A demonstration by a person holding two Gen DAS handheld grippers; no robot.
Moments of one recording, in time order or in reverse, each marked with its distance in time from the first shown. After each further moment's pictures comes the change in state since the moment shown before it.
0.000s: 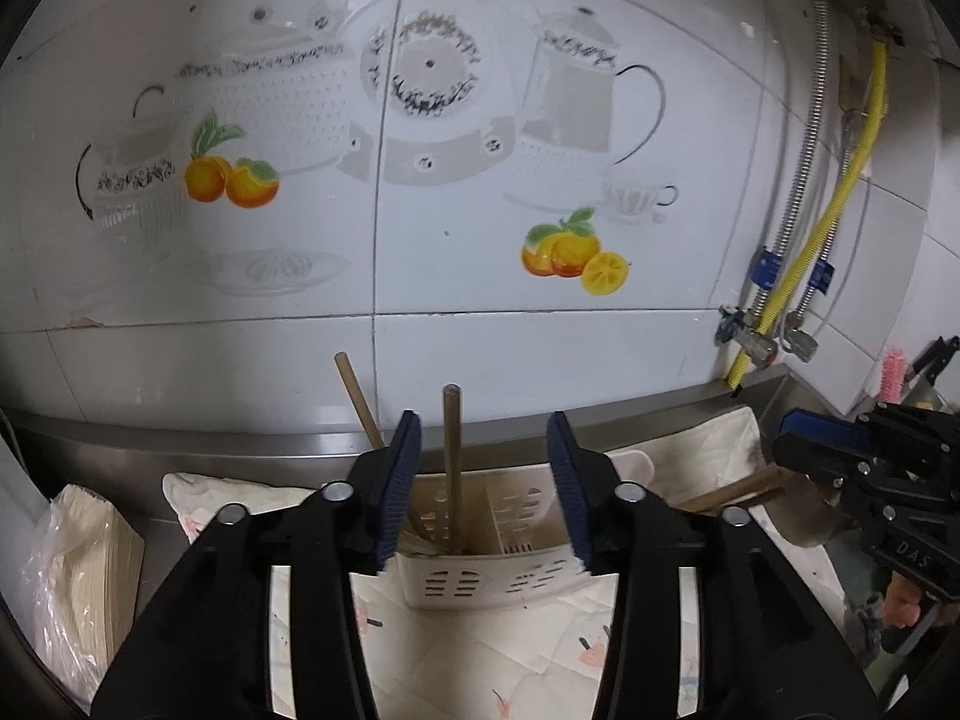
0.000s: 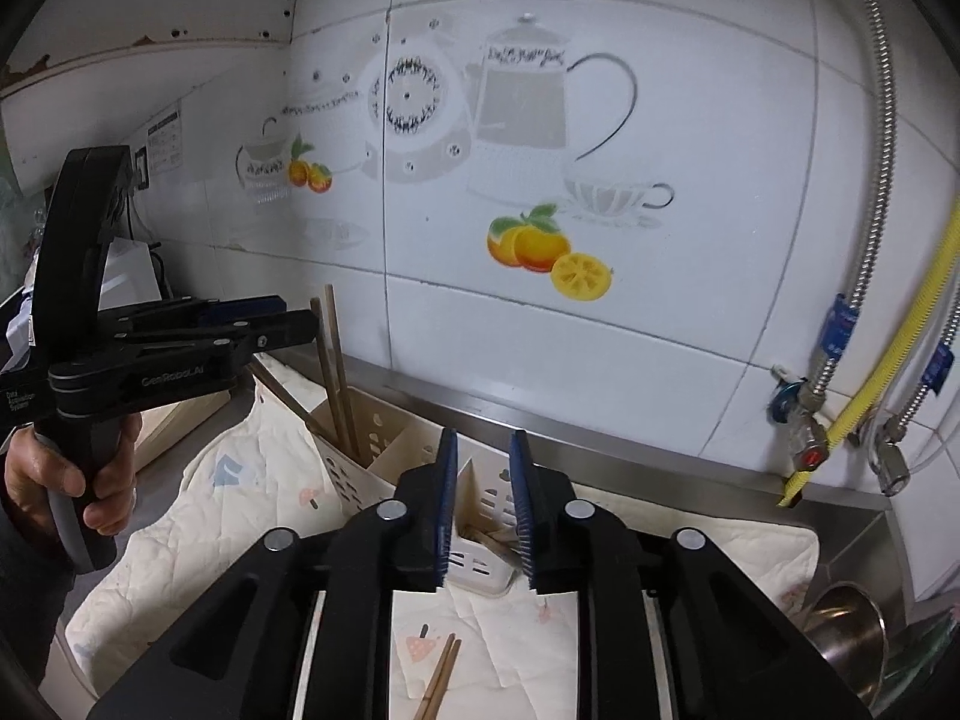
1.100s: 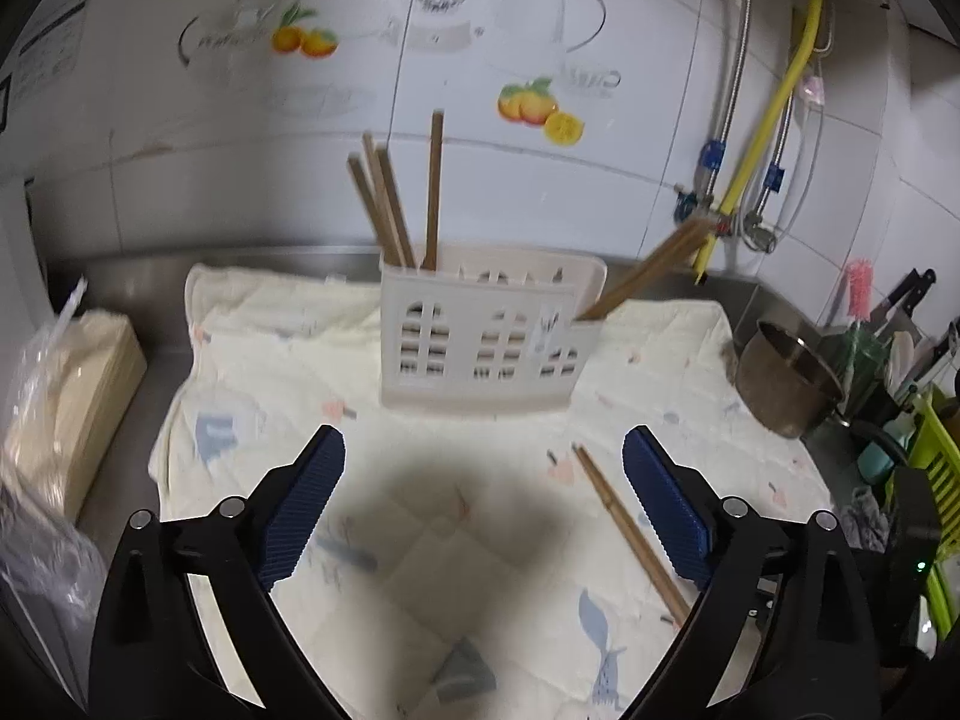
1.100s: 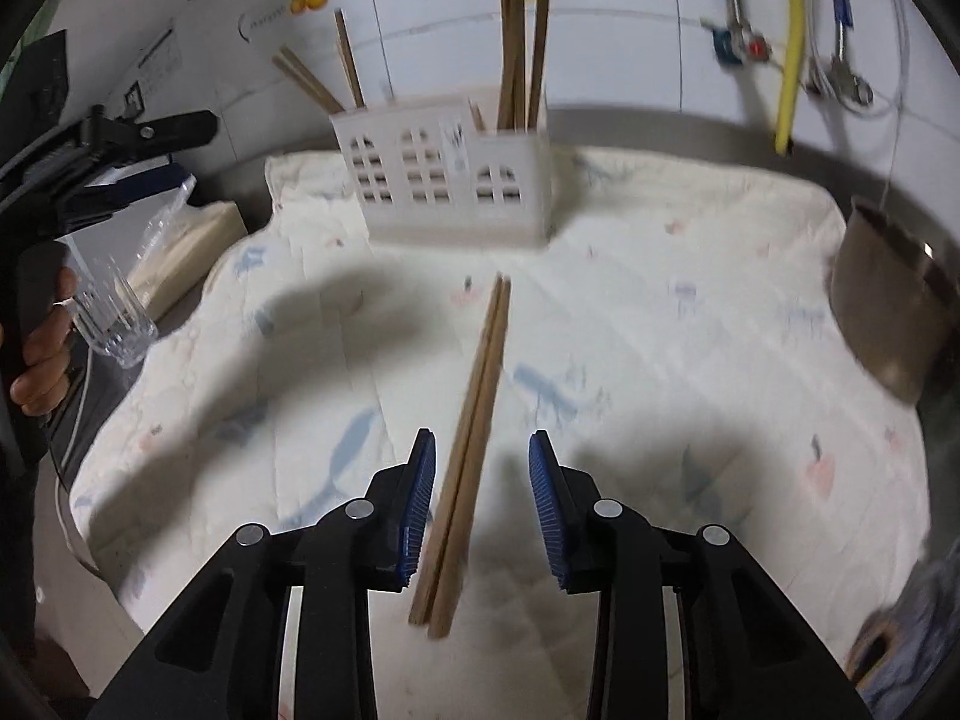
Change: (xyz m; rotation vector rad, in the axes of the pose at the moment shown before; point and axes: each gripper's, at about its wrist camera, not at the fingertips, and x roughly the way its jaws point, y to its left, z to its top) left arm -0.071 -0.020 -0.151 -0.060 0.071 0.015; right arm -0.032 0.036 -0.250 0.220 0.227 0.038
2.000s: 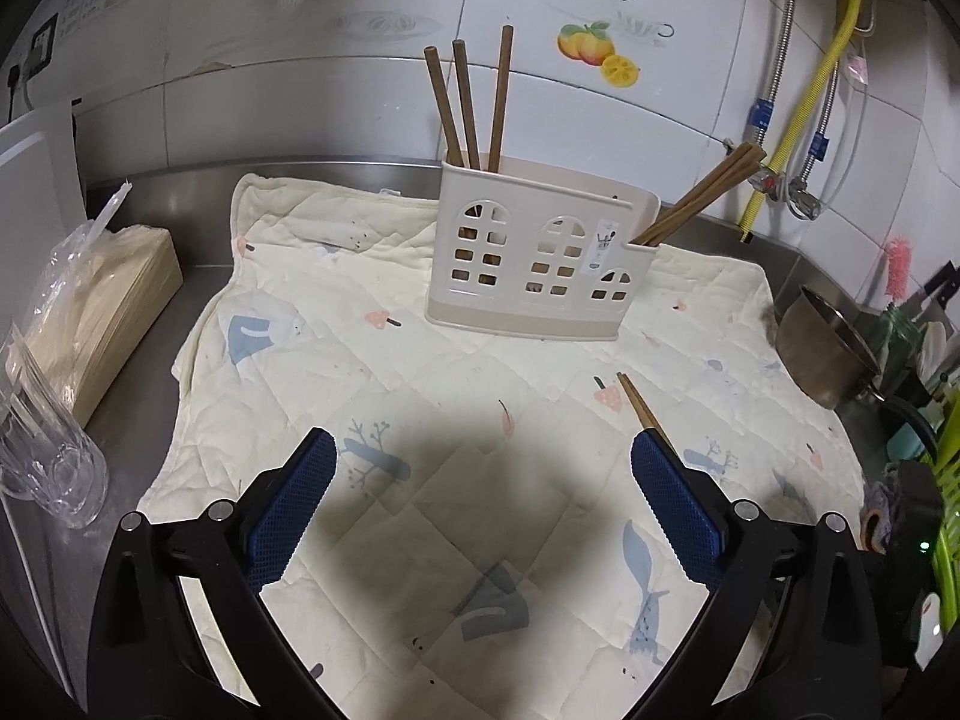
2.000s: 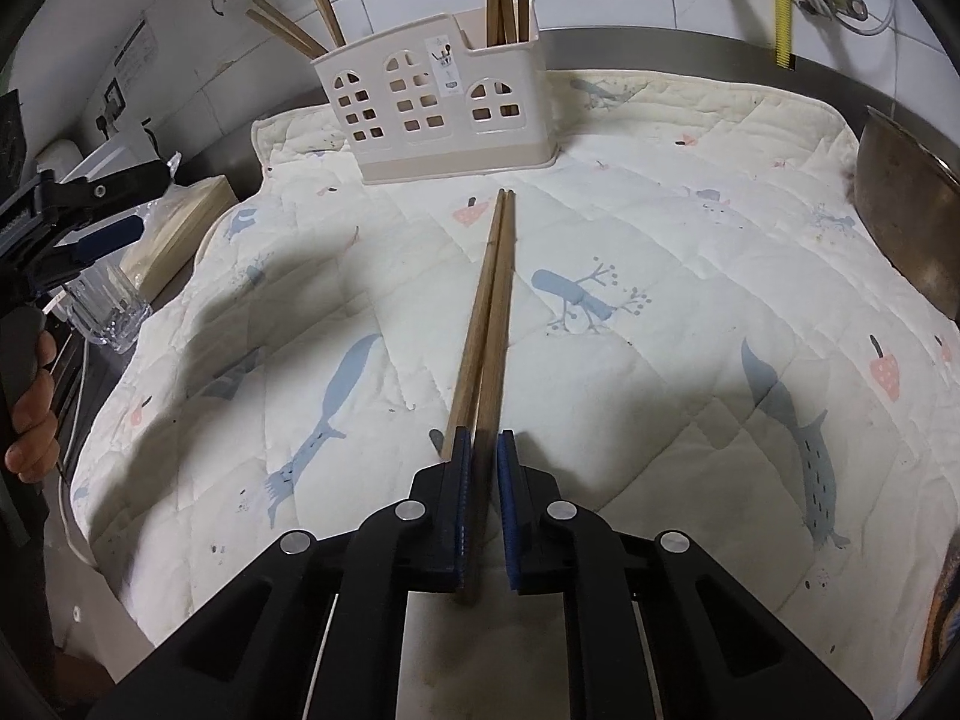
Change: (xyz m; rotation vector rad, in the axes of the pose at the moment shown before) left arm 0.003 0.015 -0.045 -0.061 0.071 0.083; right arm 0.028 0.001 -0.026 0.076 0.077 0.027
